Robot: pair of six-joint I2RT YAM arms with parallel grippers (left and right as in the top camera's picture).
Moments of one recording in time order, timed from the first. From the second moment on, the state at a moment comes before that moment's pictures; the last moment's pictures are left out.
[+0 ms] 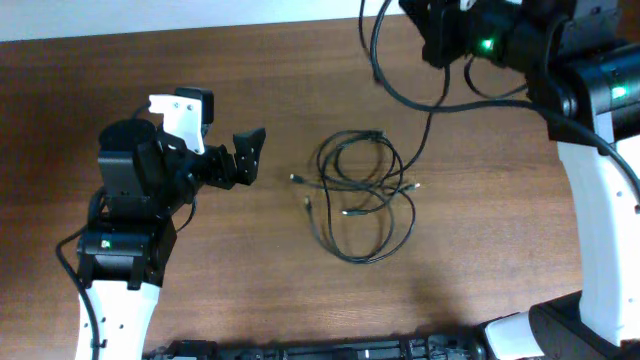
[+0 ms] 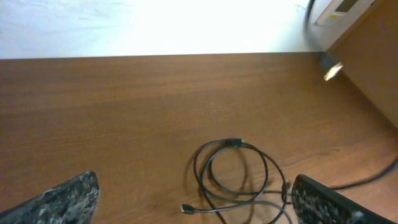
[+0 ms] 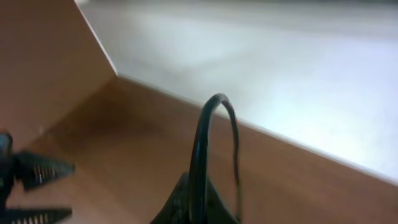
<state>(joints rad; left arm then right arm) -0.10 1.07 1.10 -0.52 0.38 -0.11 0.22 1.62 2.20 -0.94 -0.43 0.02</state>
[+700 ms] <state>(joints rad) -0.10 1.07 1.10 -0.52 0.38 -0.11 0.22 1.45 2.20 -0.52 -0.53 0.16</state>
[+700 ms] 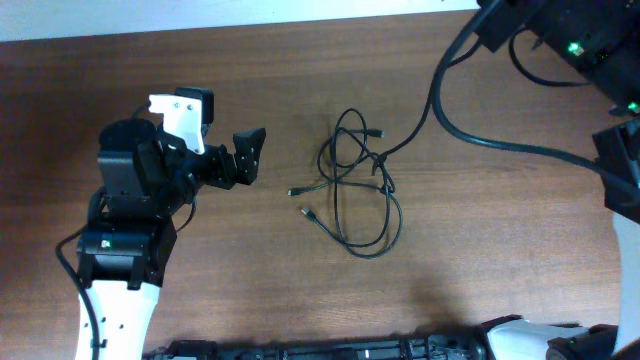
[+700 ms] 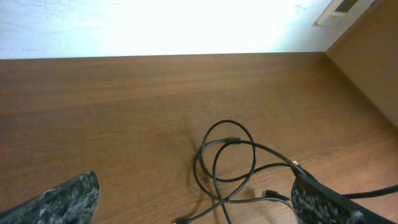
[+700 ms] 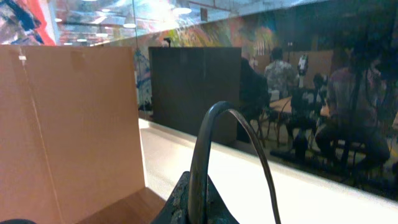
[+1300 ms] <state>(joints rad) -0.10 1.07 1.10 -0.52 0.38 -0.11 0.22 1.57 2.20 -0.94 -0.72 0.24</state>
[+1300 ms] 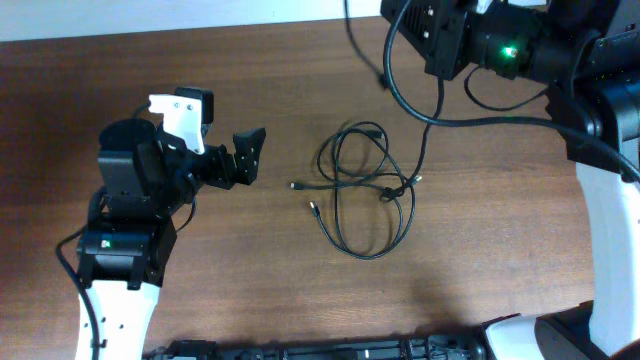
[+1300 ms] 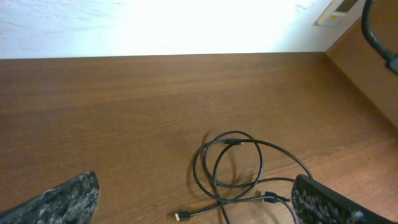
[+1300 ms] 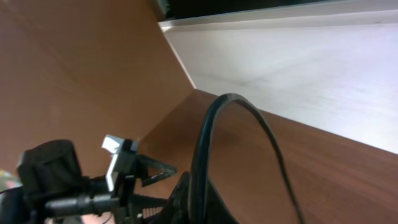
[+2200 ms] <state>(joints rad) -0.10 1.07 1.10 -0.52 0.38 -0.11 0.21 1.68 2.20 -0.72 -0.74 0.27</state>
